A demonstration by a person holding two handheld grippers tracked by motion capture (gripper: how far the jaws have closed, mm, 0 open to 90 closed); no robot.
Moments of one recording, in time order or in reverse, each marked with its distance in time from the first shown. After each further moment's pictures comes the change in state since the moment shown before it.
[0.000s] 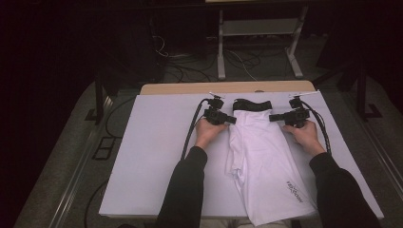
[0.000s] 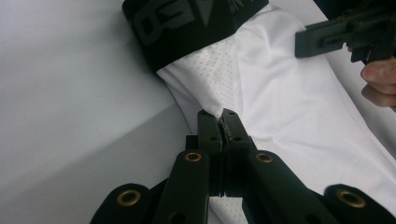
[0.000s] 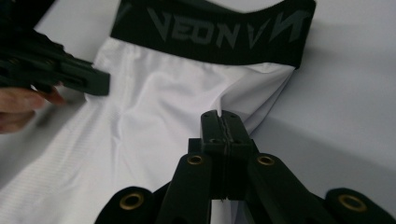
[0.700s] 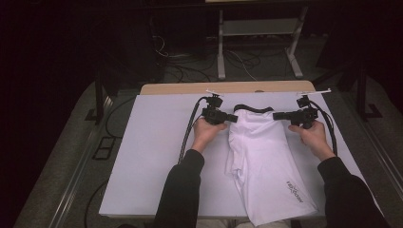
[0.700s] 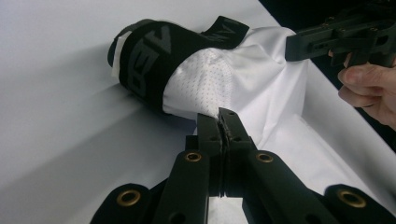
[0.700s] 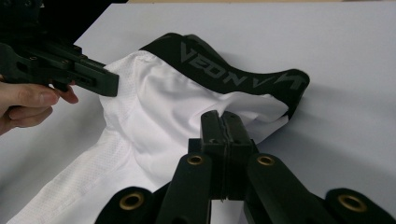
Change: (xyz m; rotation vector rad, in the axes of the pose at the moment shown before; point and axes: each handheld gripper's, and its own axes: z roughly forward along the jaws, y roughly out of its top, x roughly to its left) left arm -0.028 -0.001 -0.031 -0.054 -0.054 0.014; right arm 0.024 -0.003 -0.035 -0.069 0.043 -0.080
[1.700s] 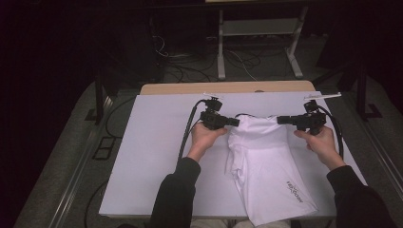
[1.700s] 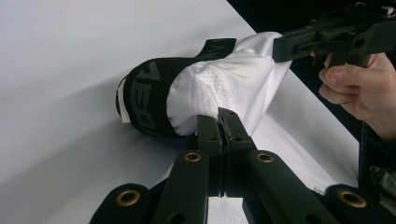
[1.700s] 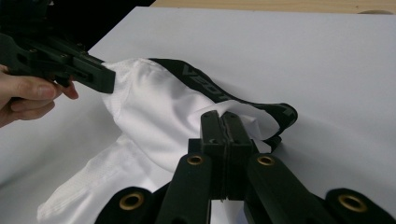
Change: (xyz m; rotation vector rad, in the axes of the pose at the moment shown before) left arm -0.035 -0.012 -0.025 -0.014 -0.038 0.024; right arm 0.026 -0.013 -0.030 -0.029 0.030 -0.051
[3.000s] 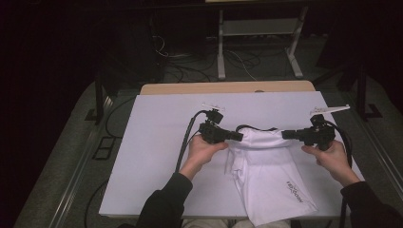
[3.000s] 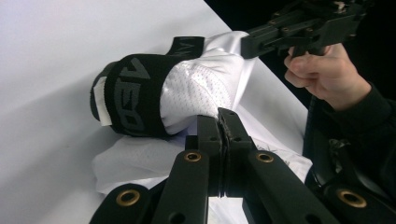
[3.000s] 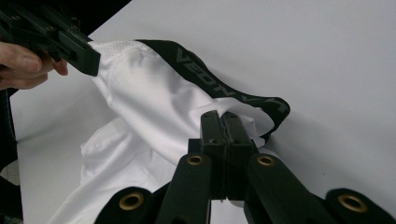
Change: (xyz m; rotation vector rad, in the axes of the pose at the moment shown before) left arm -0.041 -0.030 -0.019 0.041 -0.118 0.011; right arm 0.030 -0.032 -0.028 0.052 0.024 -0.072
